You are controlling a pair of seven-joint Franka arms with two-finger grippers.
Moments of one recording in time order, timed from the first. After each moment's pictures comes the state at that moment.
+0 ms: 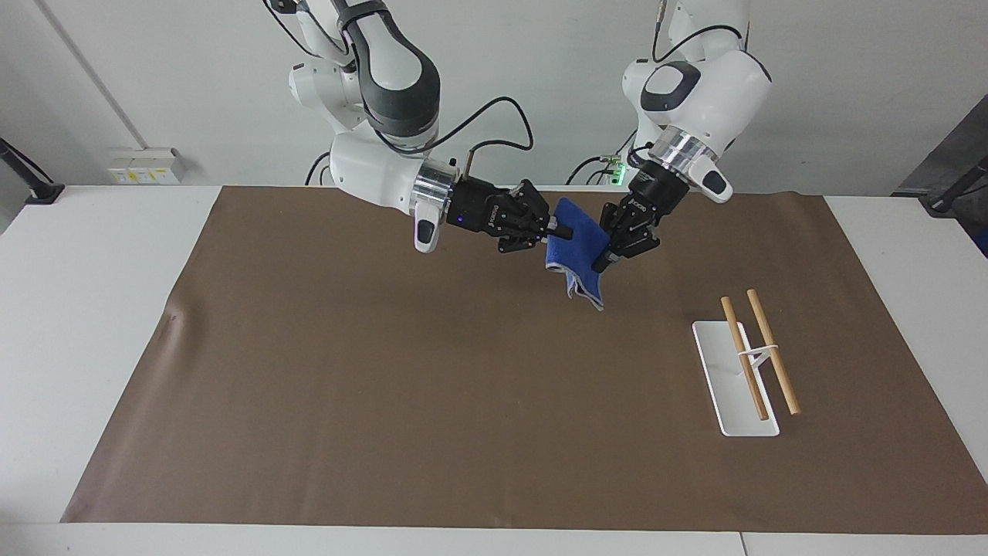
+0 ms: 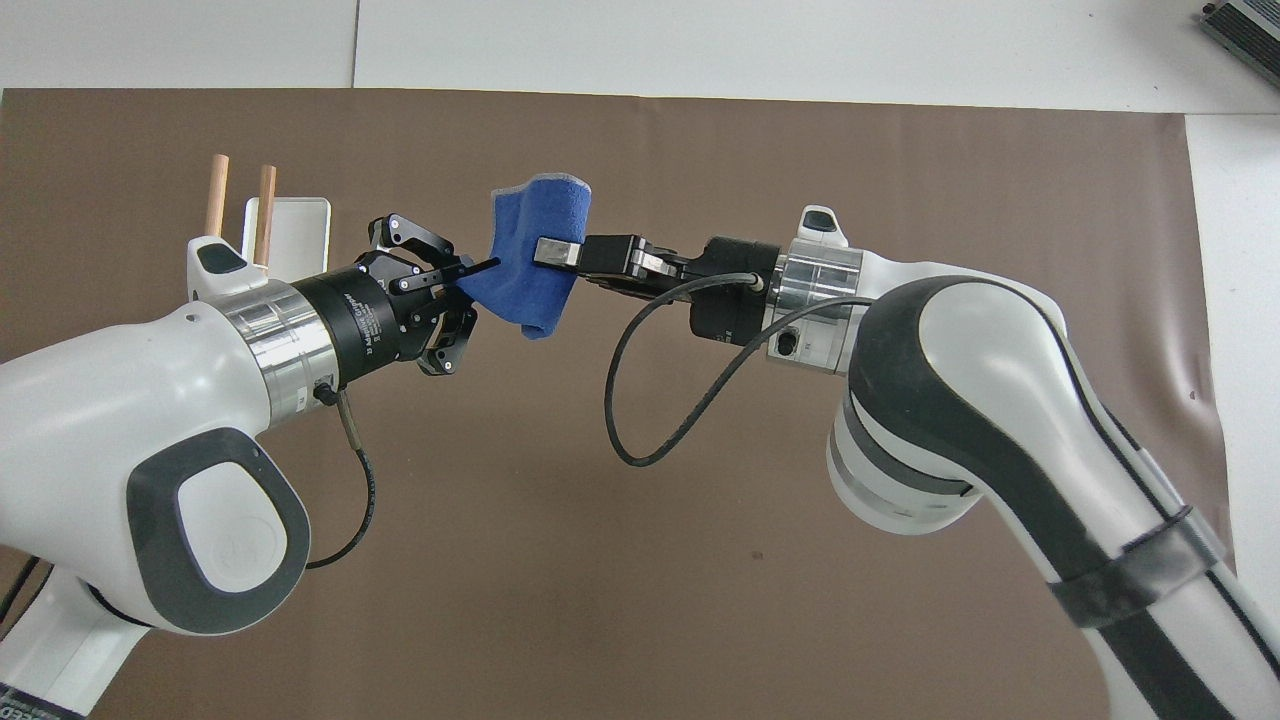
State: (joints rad) left arm -0.42 -0.11 -0.04 -2.10 -0.80 2.64 -1.52; right arm 0.19 0.17 0.29 -1.81 1.63 2.34 -0.49
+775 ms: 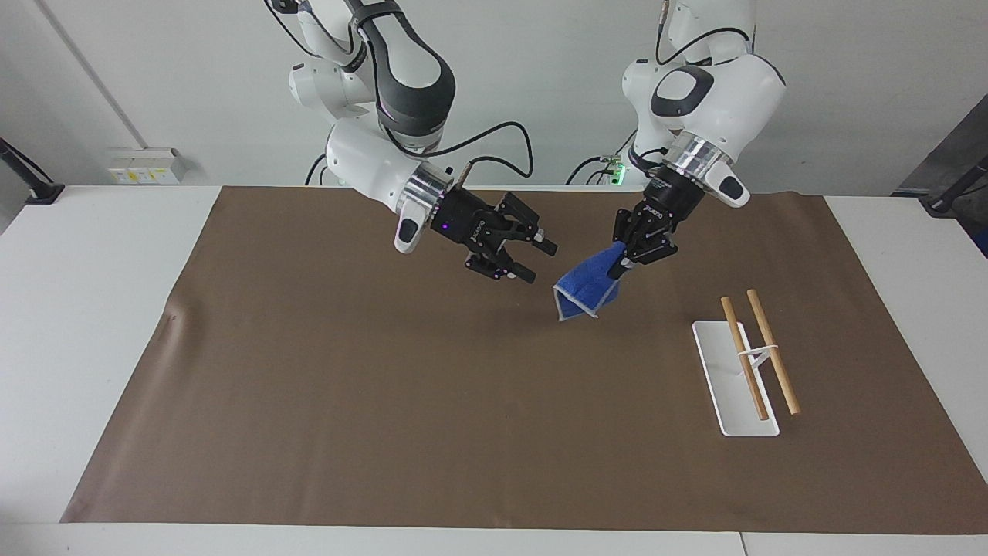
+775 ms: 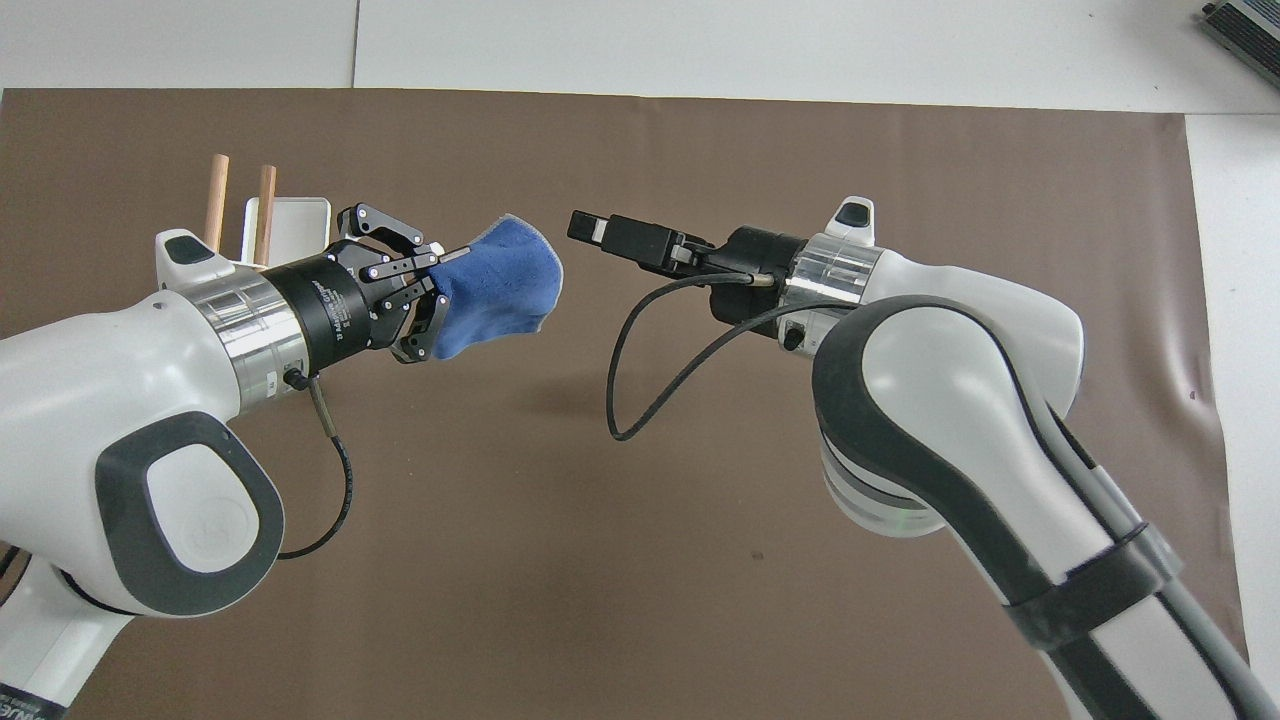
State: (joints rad) left arm -0.38 -0.11 -0.02 -2.10 -0.80 2.63 -1.52; right arm 0.19 0.17 0.28 -1.82 1.36 2.54 -0.49
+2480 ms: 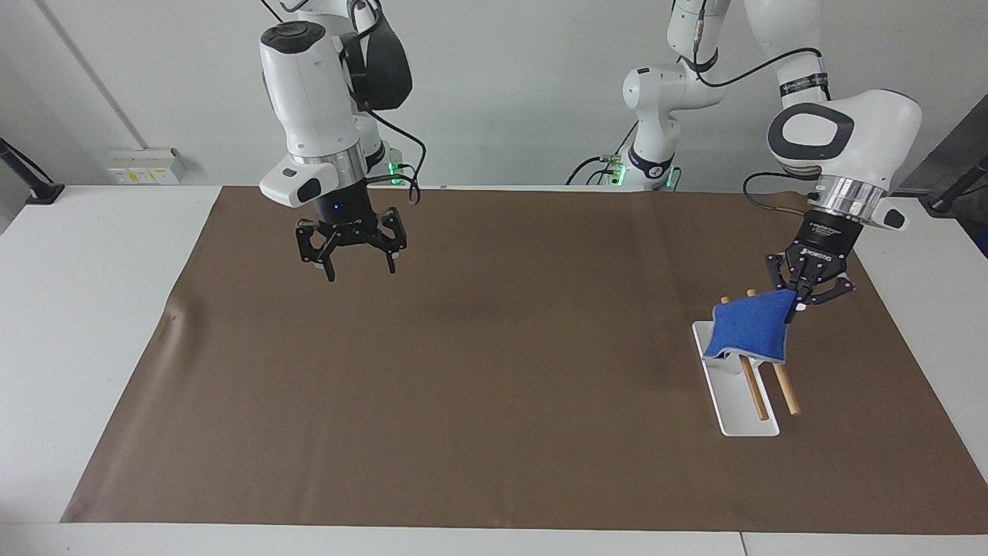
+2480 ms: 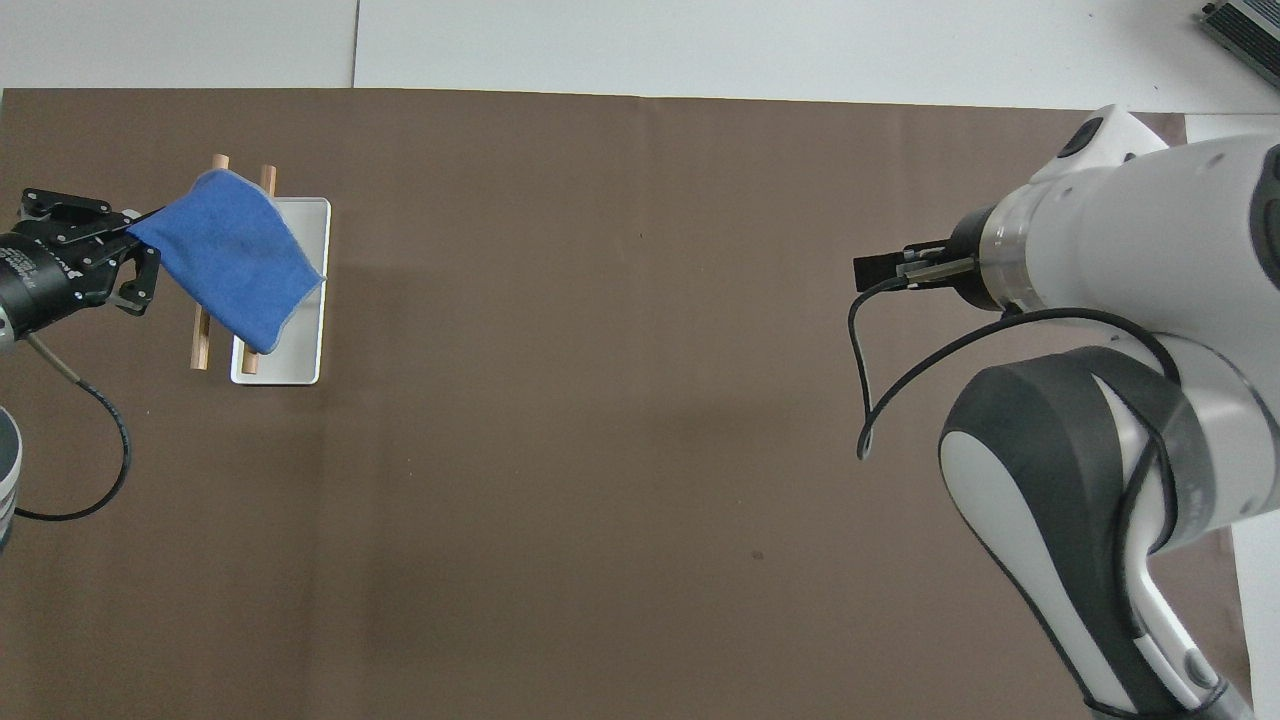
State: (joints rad) left arm 0.06 -0.04 -0.02 -2.13 -0.93 2.66 -1.49; right arm -0.04 0.03 0.27 -1.72 -0.03 1.99 0.11
